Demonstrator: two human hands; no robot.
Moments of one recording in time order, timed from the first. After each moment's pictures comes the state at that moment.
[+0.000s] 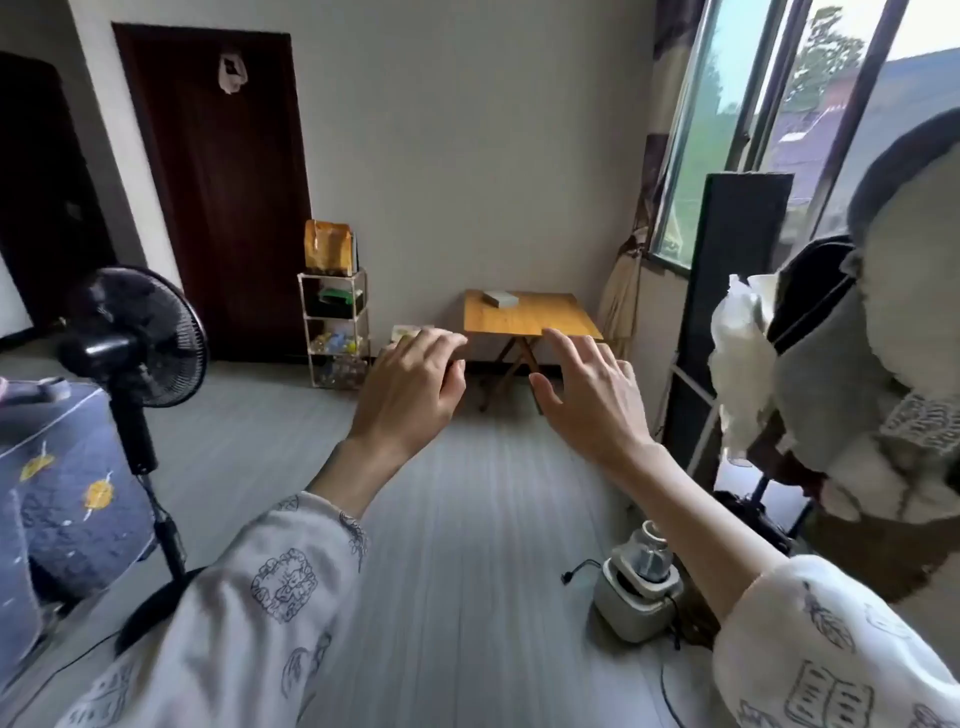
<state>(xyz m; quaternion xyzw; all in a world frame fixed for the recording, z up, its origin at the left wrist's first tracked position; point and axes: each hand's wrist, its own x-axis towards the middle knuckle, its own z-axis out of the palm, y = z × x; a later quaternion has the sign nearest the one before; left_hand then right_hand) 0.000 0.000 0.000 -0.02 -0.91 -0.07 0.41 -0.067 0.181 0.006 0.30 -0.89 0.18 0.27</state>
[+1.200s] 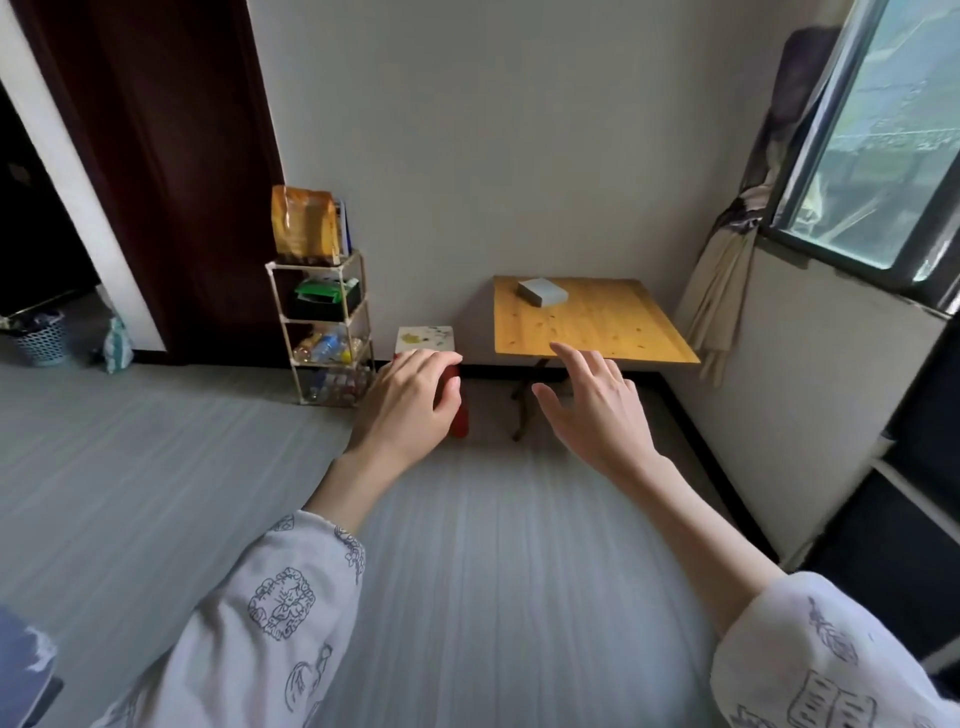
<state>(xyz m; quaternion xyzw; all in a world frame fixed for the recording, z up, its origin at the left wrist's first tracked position) -0.626 -0.350 -0.059 0.04 -0.93 -0.14 0.34 -0.702 -0.163 -0.050 0.30 -0.91 0.23 0.20</state>
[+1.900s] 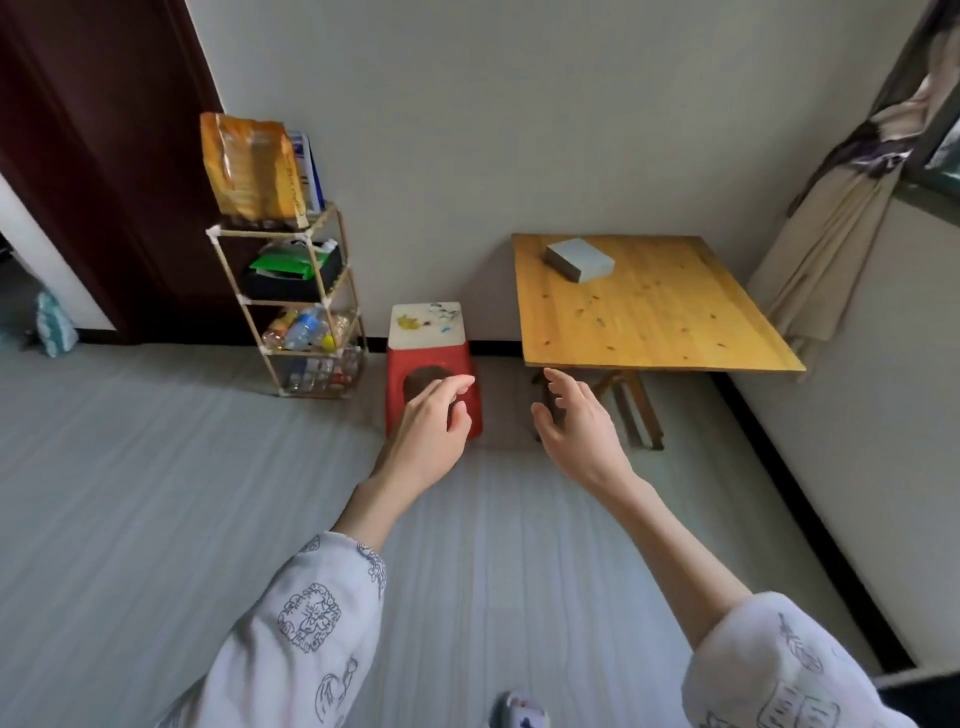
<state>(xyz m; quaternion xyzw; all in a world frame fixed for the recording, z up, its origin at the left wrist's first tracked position) -0.987 -0.569 -0.156 0.09 -0.91 -0.34 0.20 -1.059 -0.408 -0.155 0.23 -0.90 0.37 0.02</state>
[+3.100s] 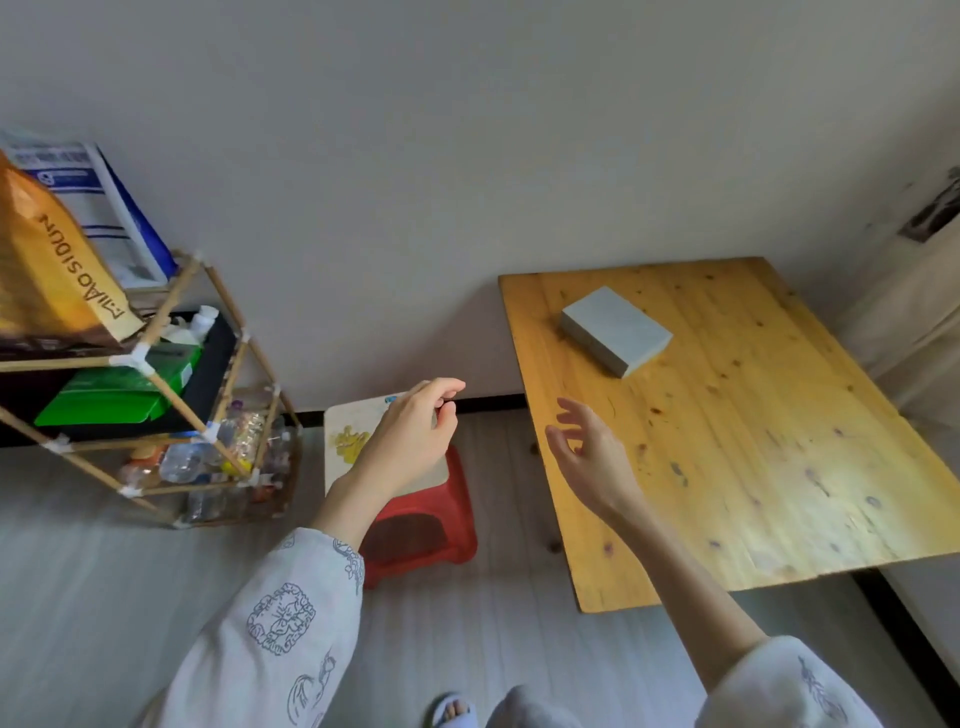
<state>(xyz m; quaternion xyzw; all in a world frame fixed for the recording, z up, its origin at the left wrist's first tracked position) -1.606 -0.893 -0.198 0.06 -0.92 -0.38 0.07 -1.639 -0.692 -0.211 0.11 -0.90 0.41 -0.05</state>
